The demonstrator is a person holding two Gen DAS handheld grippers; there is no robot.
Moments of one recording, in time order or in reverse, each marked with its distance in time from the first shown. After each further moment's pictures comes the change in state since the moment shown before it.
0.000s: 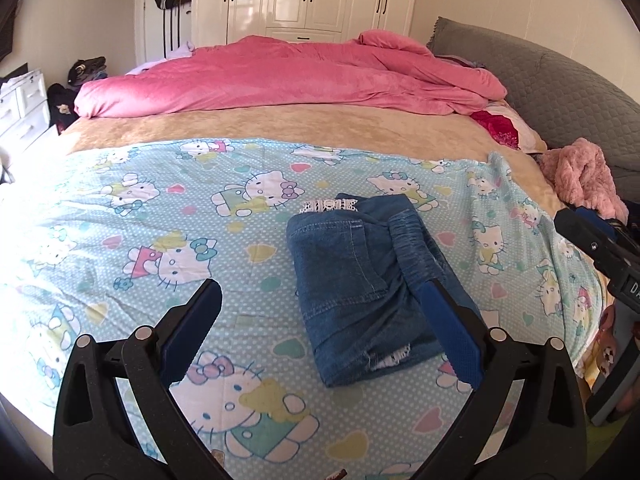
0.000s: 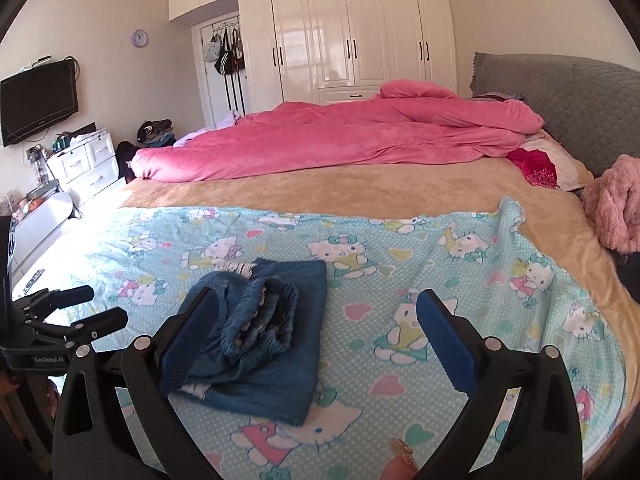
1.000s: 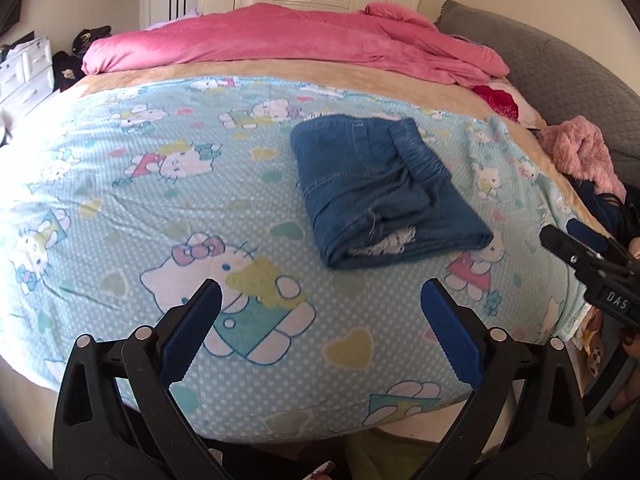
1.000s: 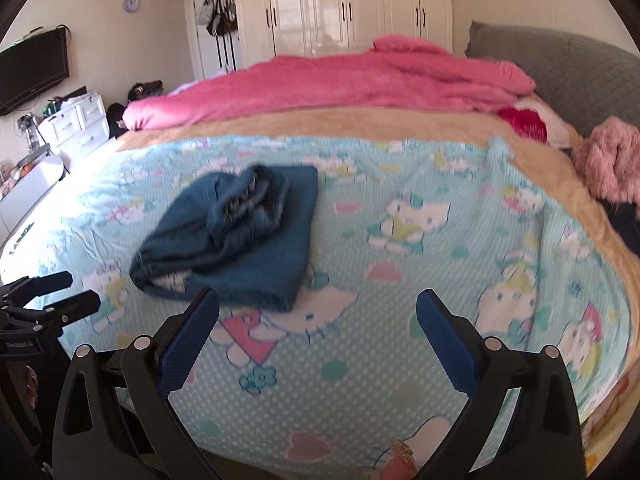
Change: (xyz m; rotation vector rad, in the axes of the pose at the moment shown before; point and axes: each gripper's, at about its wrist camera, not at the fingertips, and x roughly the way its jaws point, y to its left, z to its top) left arm -0.006 0.003 -0.090 -0.046 0.089 -0.008; right arm 0.001 0.004 -0.092 -0.001 0.155 -0.046
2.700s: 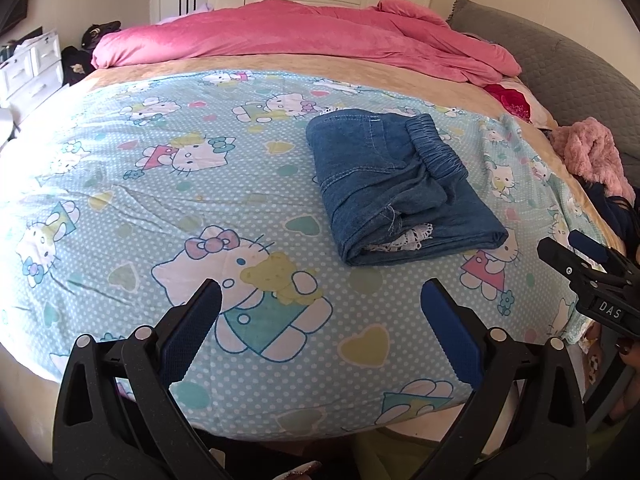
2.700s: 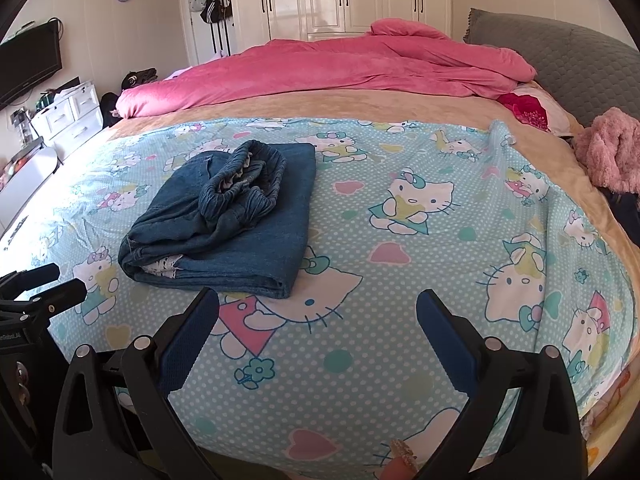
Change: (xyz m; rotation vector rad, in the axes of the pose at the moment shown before) left arm -0.001 0.005 0.001 -0.016 0.010 0.036; right arm 0.013 0.000 -0.003 -0.008 0.039 -0.010
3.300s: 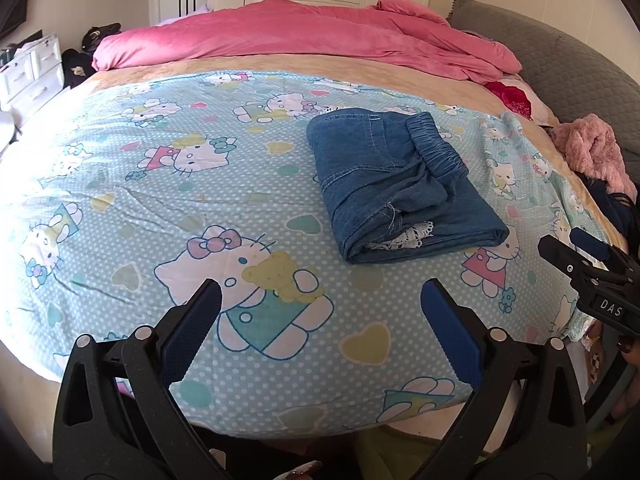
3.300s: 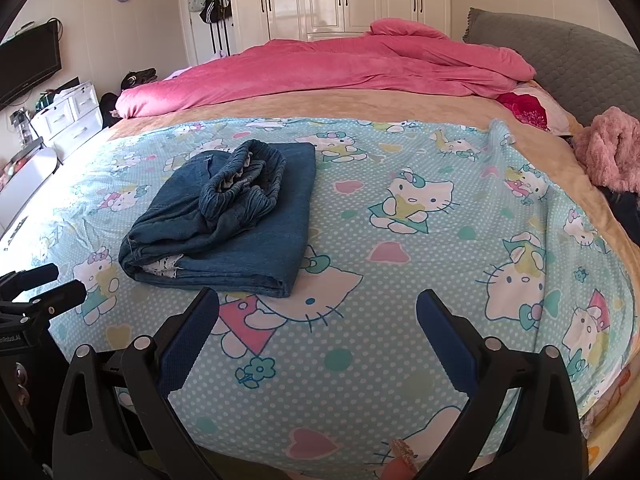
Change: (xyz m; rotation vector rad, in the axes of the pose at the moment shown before) left arm -0.001 -0.002 0.000 0.008 0.005 0.009; right arm -0.001 0.000 0.000 0.005 0.002 0.001
